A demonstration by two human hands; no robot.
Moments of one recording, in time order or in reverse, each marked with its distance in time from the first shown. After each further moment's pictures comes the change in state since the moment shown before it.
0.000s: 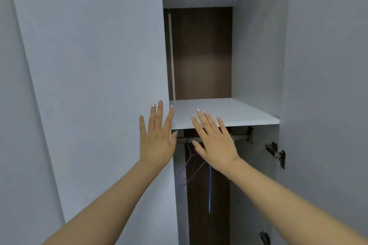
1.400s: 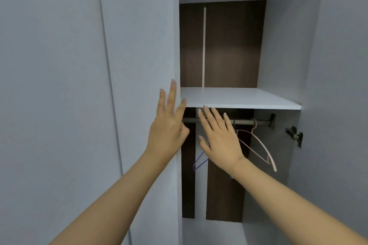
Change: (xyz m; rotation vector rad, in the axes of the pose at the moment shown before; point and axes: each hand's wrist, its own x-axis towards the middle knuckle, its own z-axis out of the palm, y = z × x) left_hand -0.112 -0.034 -0.156 -0.195 0.152 -0.009; right_hand -0.070 -0.121 -0.078 0.132 0.080 -0.051
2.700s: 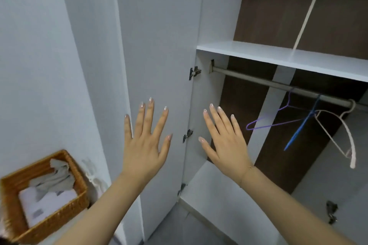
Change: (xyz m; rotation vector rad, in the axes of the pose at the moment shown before) left_hand -0.253 0.005 -0.089 0.640 -0.190 -0.437; right_hand -0.120 -0.093 0.013 0.356 -0.111 -0.432
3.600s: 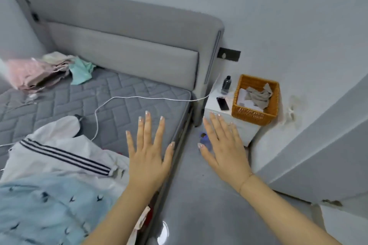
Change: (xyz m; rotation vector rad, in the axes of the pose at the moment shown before) left_hand -0.491 0.052 -0.331 0.492 -0.173 -1.277; right_hand -0.277 -0.364 -0.117 0.719 -0.225 -1.093
